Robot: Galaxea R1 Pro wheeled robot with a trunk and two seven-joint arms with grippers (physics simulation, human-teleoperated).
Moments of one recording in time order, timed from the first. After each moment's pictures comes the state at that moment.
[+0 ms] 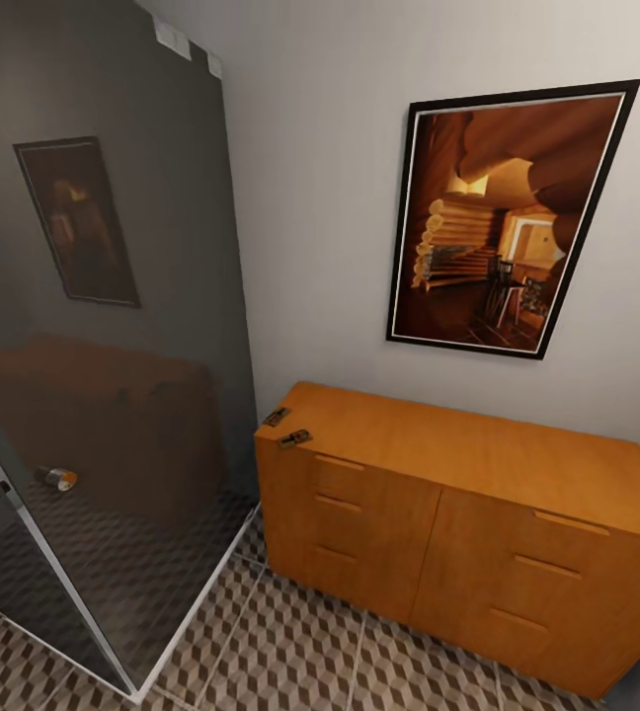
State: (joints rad) left arm -0.45 -0.01 -1.16 -0.05 0.71 0.07 -0.52; right arm -0.31 -0.20 1.51 -0.02 -1.02 -0.25 0.05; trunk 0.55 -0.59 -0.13
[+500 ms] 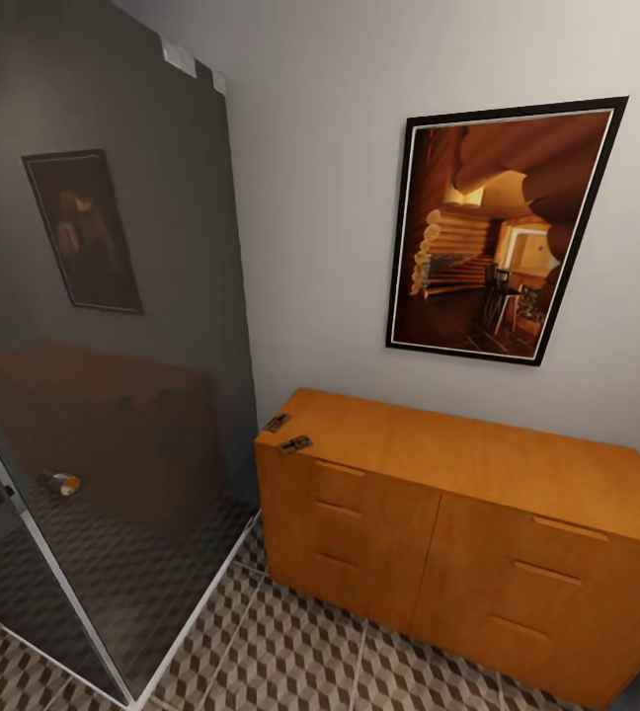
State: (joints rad) left arm -0.35 0.00 -1.16 0.02 0.72 0.06 -0.15; right arm -0.31 -0.20 1.50 -0.01 -1.02 -0.26 0.01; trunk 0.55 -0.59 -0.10
